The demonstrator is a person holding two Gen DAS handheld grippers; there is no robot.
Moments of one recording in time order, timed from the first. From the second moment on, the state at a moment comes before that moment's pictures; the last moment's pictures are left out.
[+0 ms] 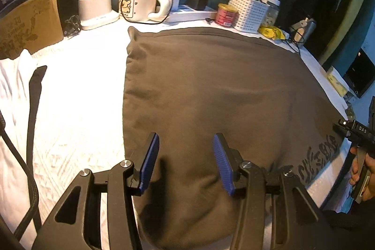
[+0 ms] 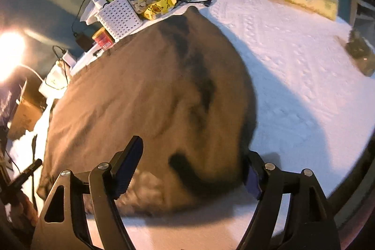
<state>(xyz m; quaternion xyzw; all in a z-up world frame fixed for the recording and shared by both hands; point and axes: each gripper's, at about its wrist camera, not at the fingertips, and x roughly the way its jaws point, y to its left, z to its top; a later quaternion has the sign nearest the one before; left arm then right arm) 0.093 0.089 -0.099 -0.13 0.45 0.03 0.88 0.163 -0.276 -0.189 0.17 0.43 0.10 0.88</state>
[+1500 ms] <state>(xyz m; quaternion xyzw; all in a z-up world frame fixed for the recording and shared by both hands) 0.092 0.158 -0.070 -0.14 0.39 0.03 0.91 0.213 -0.055 -0.113 -0.04 0.36 0.26 0.90</state>
